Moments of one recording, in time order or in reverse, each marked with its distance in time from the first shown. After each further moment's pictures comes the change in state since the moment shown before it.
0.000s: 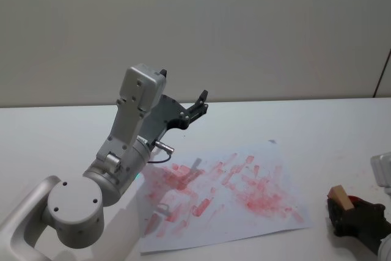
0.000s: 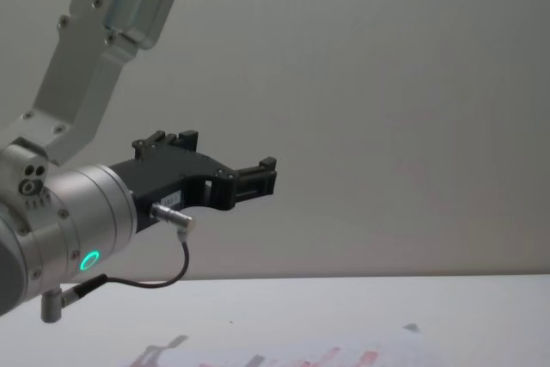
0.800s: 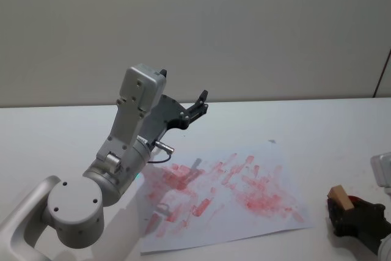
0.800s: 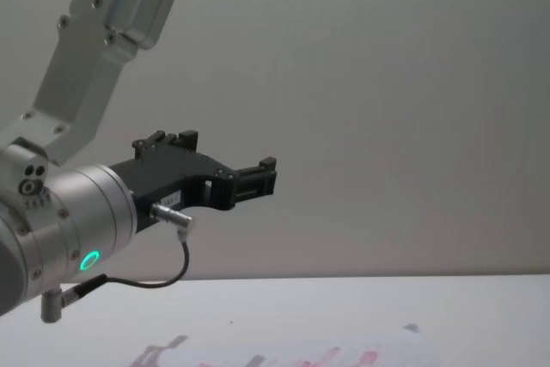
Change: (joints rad) left arm 0.000 0.000 0.000 0.000 0.000 0.000 0.000; right arm 0.000 0.000 0.000 0.000 0.000 0.000 0.000
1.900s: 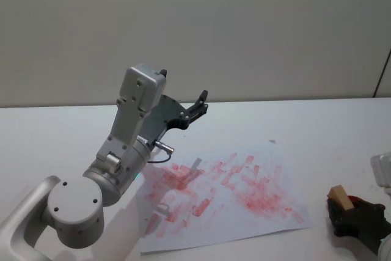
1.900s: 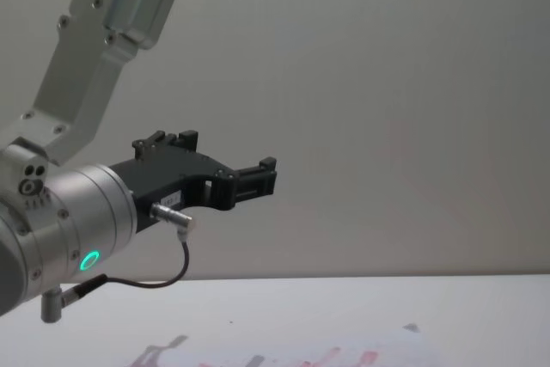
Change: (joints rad) left arm 0.000 0.000 0.000 0.000 0.000 0.000 0.000; right arm 0.000 0.000 0.000 0.000 0.000 0.000 0.000
